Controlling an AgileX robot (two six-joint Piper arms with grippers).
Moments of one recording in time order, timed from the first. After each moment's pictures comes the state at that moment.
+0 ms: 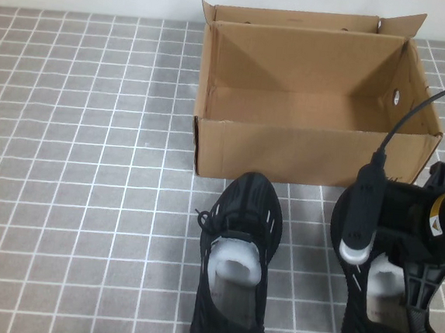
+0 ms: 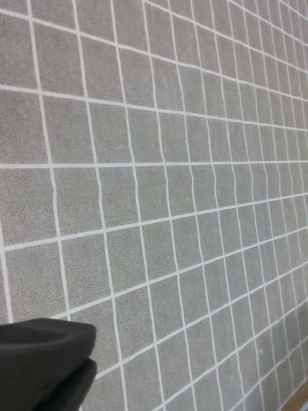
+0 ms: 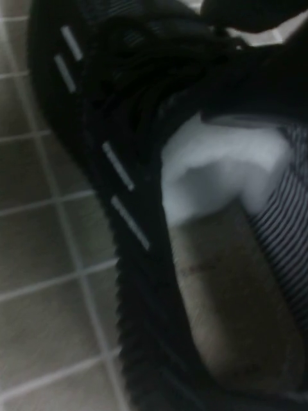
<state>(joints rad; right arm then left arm) 0.56 1.39 -0.92 -0.27 0.78 -0.55 -0.10 -0.01 0.03 0.03 0.38 0.03</state>
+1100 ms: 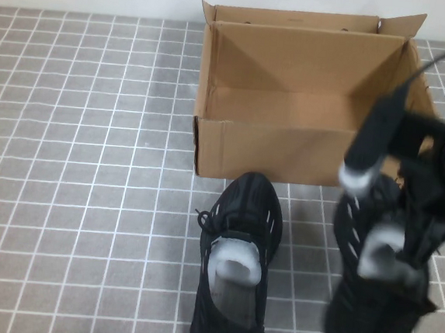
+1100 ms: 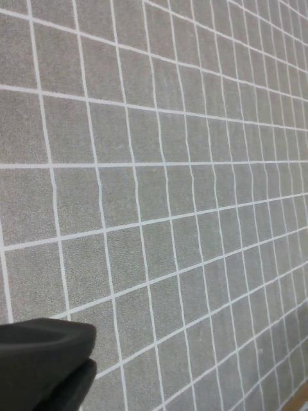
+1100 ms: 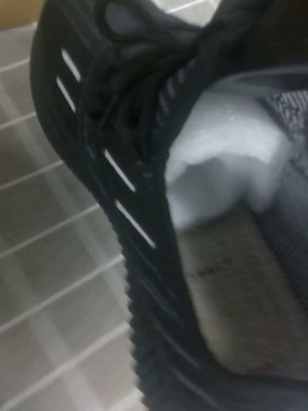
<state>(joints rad) 0.56 1.40 -1.22 -0.13 1.14 -0.46 -0.10 -0.01 0.03 0.03 0.38 0.03</state>
